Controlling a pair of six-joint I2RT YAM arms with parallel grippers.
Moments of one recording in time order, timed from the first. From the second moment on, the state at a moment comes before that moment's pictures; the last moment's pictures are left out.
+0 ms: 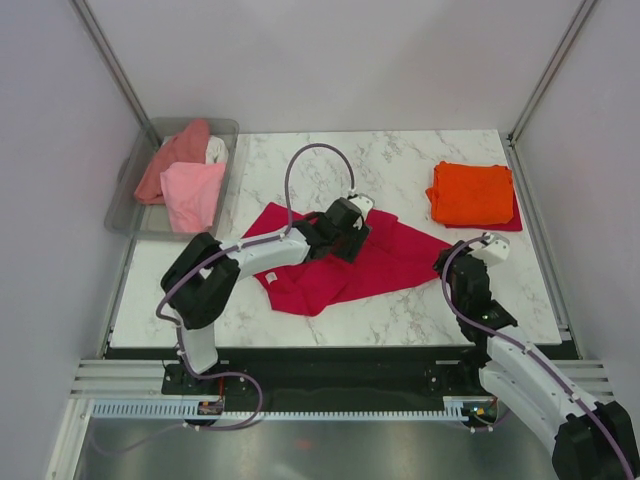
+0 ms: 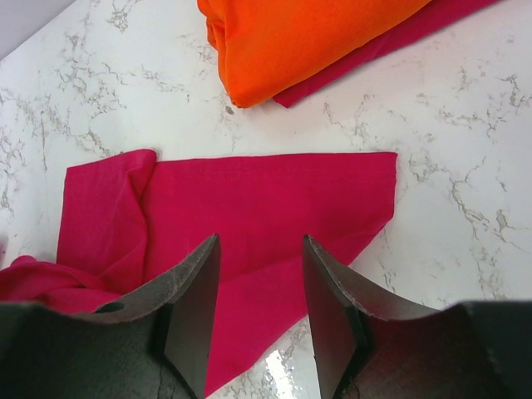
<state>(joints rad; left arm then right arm) -0.85 1.84 1.24 -0.21 -0.18 -0.14 0.36 0.70 0.24 0.08 0.54 0.64</state>
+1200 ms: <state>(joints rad) -0.87 1.39 1.08 -0.35 -0.12 -0.23 0.36 0.84 0.24 0.11 0.47 0.63</state>
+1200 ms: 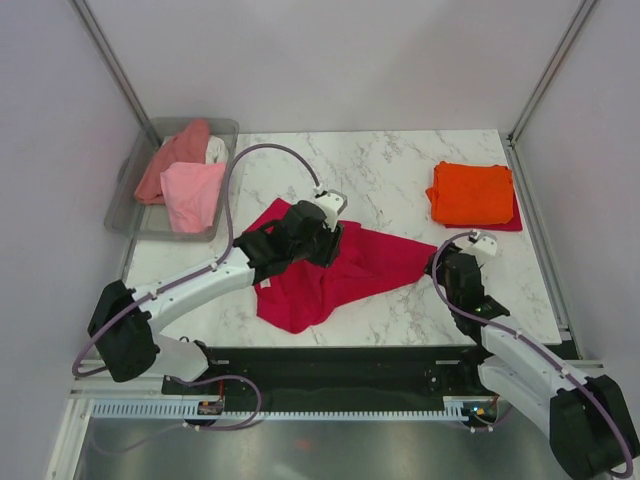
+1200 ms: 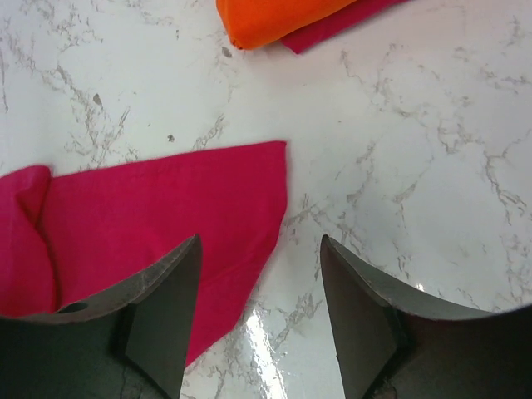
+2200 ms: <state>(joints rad) -0.89 1.48 0.90 -0.37 -0.12 -0.28 0.36 0.93 0.26 0.17 0.33 0.57</state>
